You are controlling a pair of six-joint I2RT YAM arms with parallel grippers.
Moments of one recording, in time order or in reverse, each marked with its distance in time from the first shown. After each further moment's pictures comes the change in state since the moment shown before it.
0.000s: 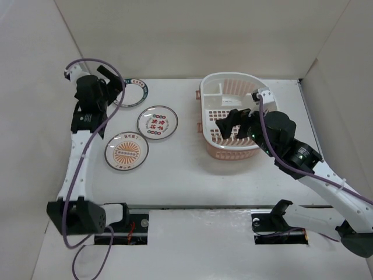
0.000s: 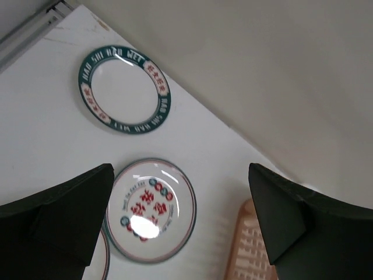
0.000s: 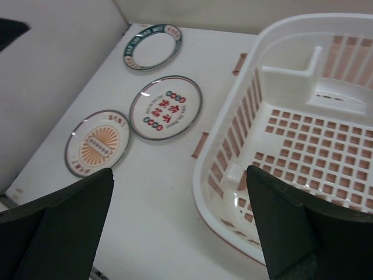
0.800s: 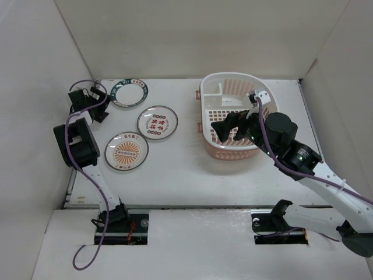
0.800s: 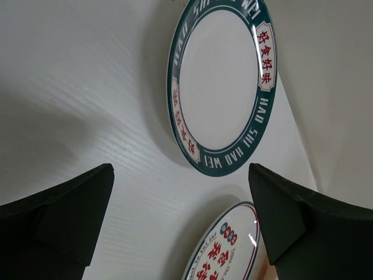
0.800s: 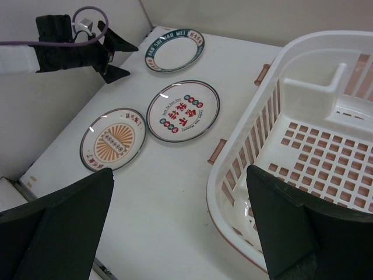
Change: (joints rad) left arm 0.389 0.865 0.137 0.381 0.585 -0.100; right arm 0.026 -0.008 -0.012 0.071 -0.099 -0.037
